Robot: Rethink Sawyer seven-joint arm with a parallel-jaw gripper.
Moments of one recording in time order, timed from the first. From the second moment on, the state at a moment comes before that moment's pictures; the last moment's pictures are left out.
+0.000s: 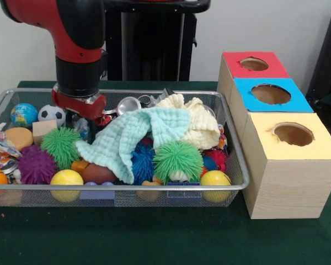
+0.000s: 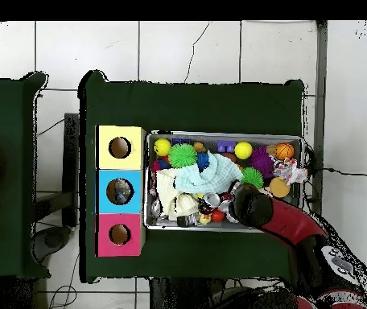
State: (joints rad) arm -0.54 -0.45 -0.04 1.71 -0.11 0.20 1.79
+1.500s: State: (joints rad) arm -0.50 -0.47 -0.05 1.71 -0.22 0.18 1.79
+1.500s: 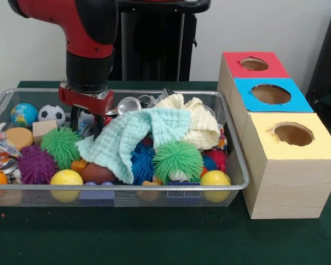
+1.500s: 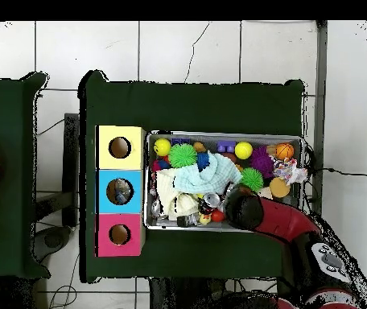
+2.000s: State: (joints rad) arm -0.57 -0.45 -0.05 1.71 -0.32 0.15 1.79
